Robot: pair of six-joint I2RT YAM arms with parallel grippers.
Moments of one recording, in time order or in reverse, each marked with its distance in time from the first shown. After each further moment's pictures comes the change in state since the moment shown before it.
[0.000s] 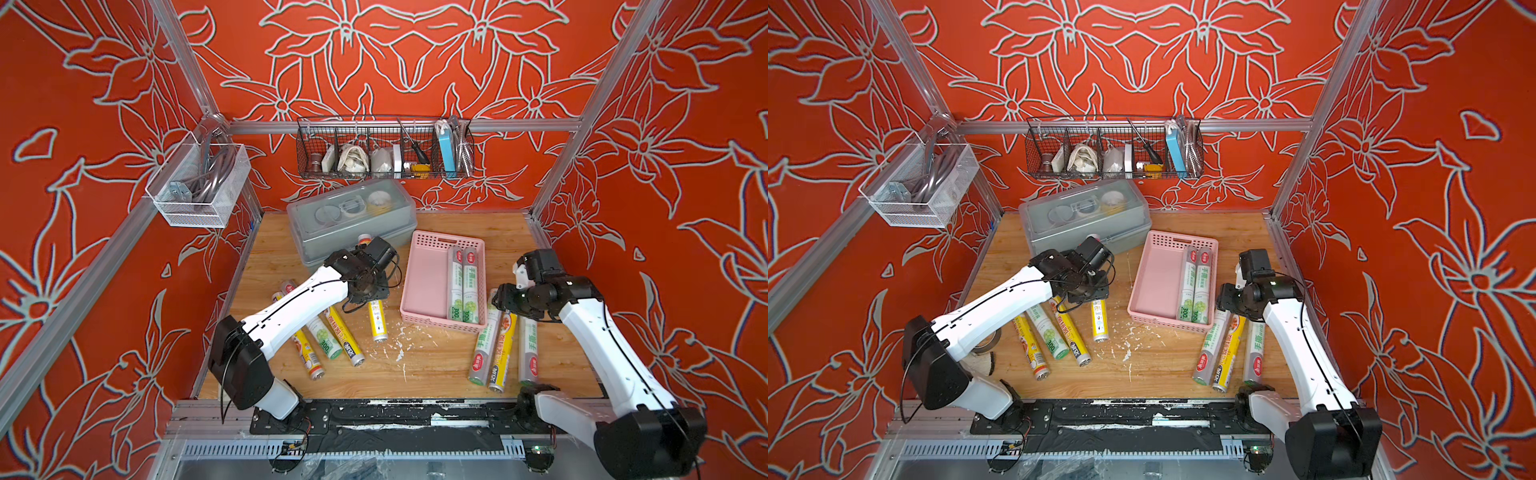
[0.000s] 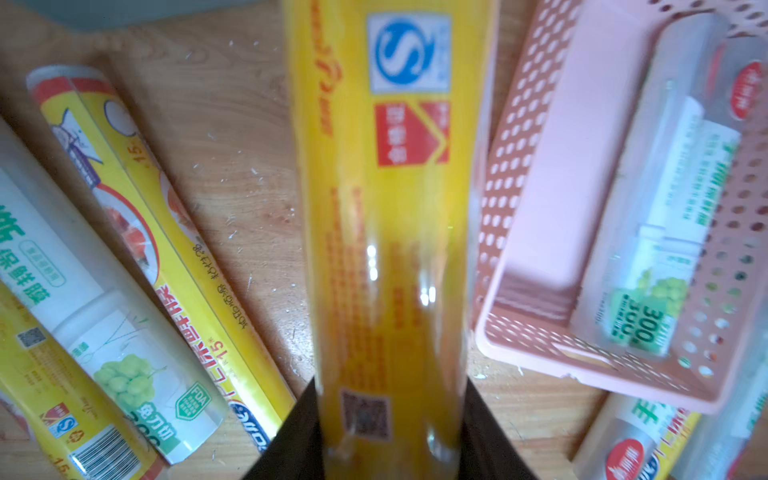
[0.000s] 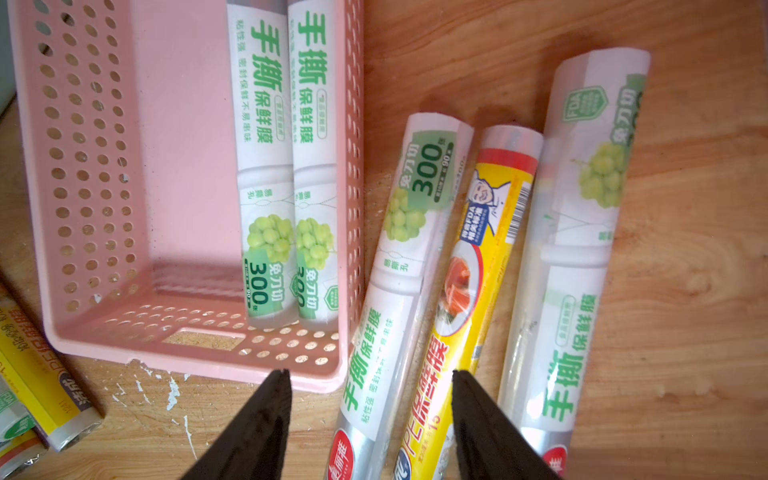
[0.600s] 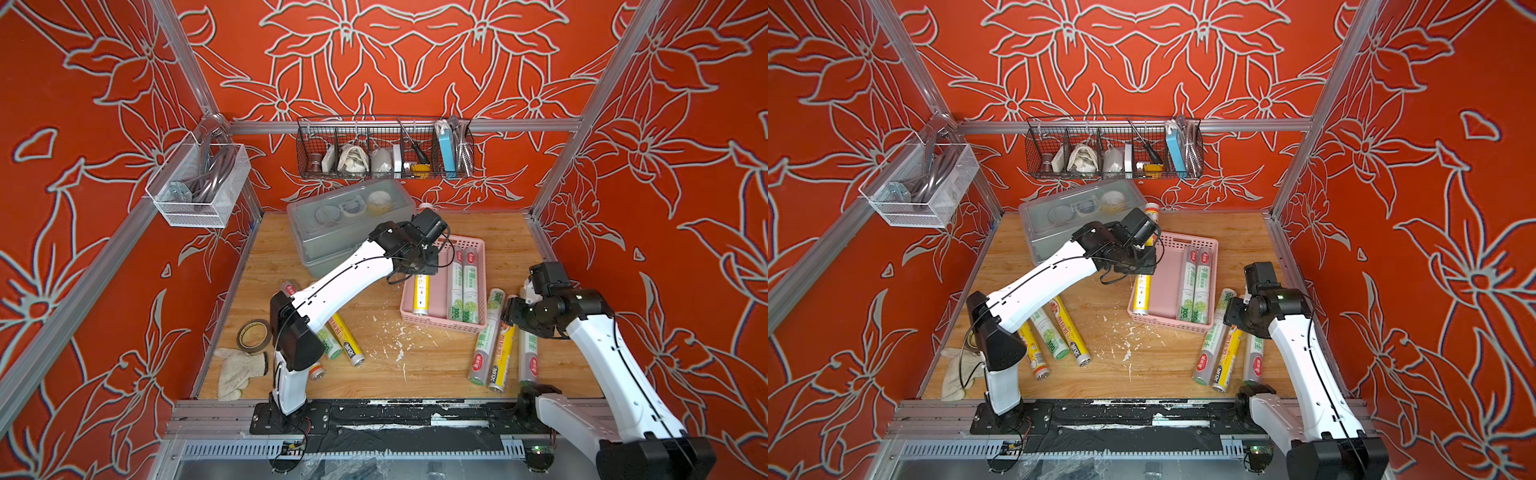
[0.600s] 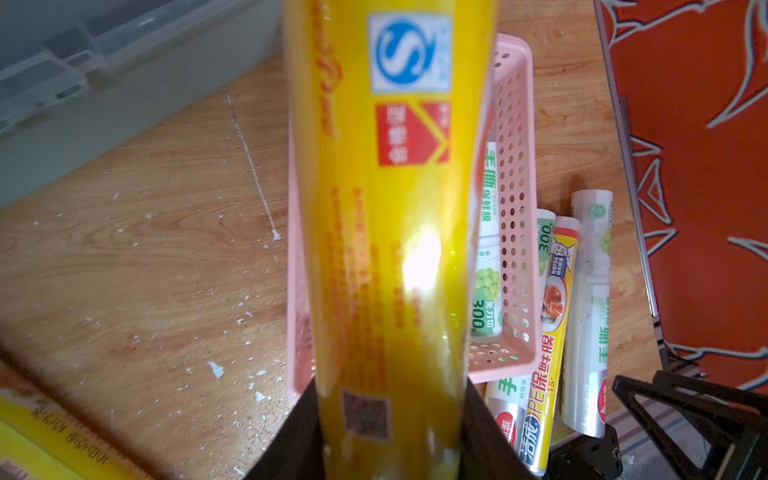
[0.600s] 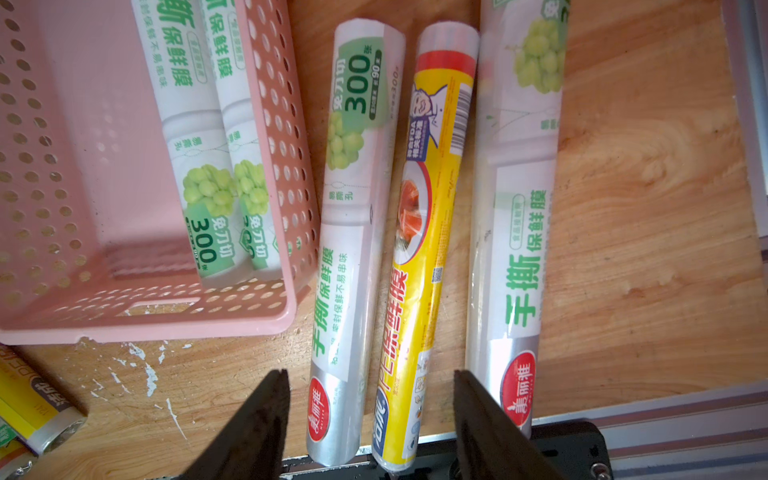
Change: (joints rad) left arm -0.130 0.412 0.649 -0.080 0.040 0.154; right arm -0.014 -0.086 -0.054 -0.138 0.040 0.088
